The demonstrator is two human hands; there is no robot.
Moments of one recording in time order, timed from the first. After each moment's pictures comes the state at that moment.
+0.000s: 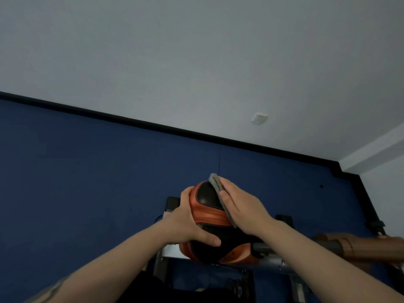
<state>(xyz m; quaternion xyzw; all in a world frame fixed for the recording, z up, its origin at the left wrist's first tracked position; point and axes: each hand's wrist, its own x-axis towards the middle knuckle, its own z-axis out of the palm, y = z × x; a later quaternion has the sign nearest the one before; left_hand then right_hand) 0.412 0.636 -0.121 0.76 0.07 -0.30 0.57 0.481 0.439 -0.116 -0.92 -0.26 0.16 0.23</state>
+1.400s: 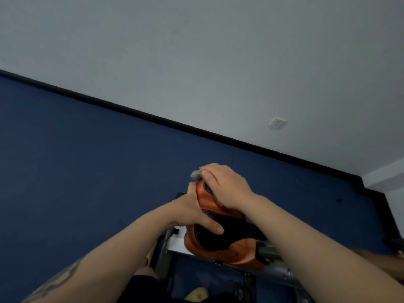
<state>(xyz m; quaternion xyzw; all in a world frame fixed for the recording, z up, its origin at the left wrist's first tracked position) 0.414 0.633 -0.117 0.76 0.12 -0.32 0.56 0.507 0.496 -0.110 -0.91 -0.32 0.17 0.21</state>
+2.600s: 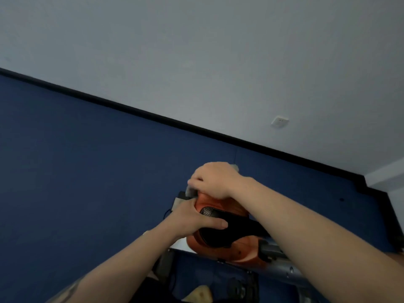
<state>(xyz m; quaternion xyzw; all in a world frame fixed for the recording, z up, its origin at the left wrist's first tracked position) 0.387 0.624 -0.131 0.70 0.14 -0.22 0.67 0.514 0.538 -0.096 -0.86 -0.46 0.20 0.04</state>
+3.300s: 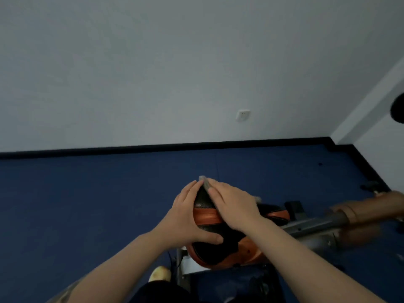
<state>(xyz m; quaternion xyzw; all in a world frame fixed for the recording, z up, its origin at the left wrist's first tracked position) 0.418 0.638 -0.111 0.89 -0.10 -0.17 0.41 0.462 0.461 -0.114 -0.96 -0.16 0.10 0.22</state>
